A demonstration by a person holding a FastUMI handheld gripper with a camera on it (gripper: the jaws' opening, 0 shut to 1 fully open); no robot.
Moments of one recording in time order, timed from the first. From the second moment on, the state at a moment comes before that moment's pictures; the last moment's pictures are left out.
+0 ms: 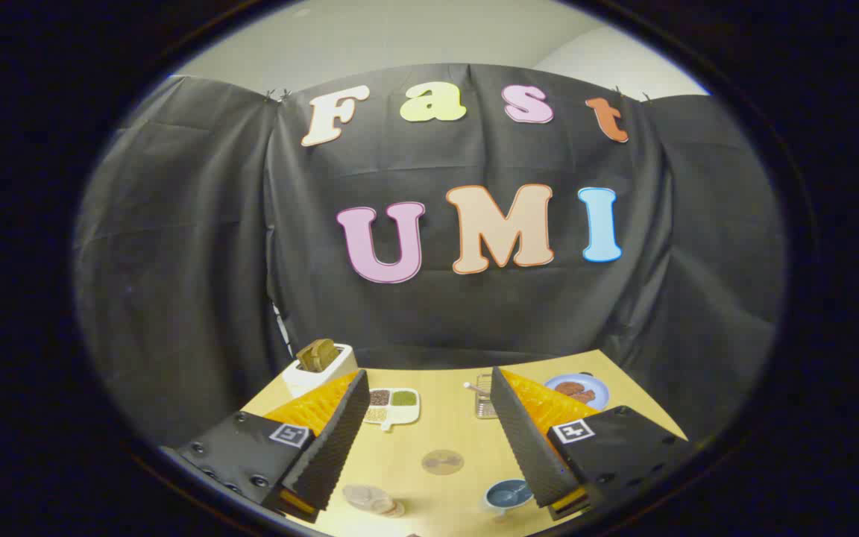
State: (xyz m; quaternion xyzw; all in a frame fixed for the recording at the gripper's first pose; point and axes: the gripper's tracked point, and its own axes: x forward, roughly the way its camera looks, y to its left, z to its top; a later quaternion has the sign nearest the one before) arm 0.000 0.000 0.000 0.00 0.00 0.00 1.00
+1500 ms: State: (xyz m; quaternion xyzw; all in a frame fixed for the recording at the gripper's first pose) arm -0.035 0.130 -0.158 0.02 0.07 -0.09 0.99
